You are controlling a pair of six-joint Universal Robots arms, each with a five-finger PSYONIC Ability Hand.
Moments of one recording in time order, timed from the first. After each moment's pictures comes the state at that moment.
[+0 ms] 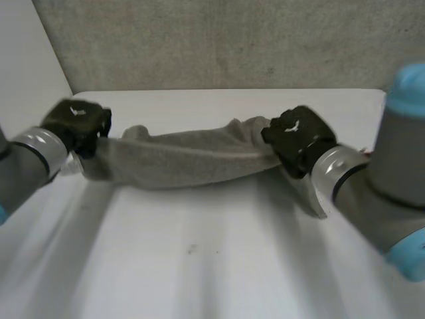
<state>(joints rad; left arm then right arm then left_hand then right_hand) 4.49 -1.81 -1.45 3.03 -1.42 3.58 2.10 -1.28 1.40 0.14 1.51 2.51 1.17 1.21 1.21 1.21 1.03 0.96 1.18 1.18 1.19 0.97</state>
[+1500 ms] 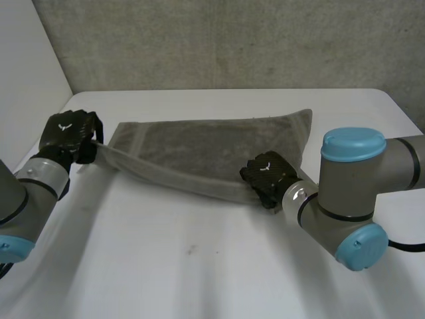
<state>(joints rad) 4.61 -1.88 -1.79 3.67 -1.35 3.29 2.09 -0.93 1.37 -0.04 1.37 2.59 1.18 1.22 1.22 1.22 1.04 0.93 1.12 1.12 1.12 0.93</state>
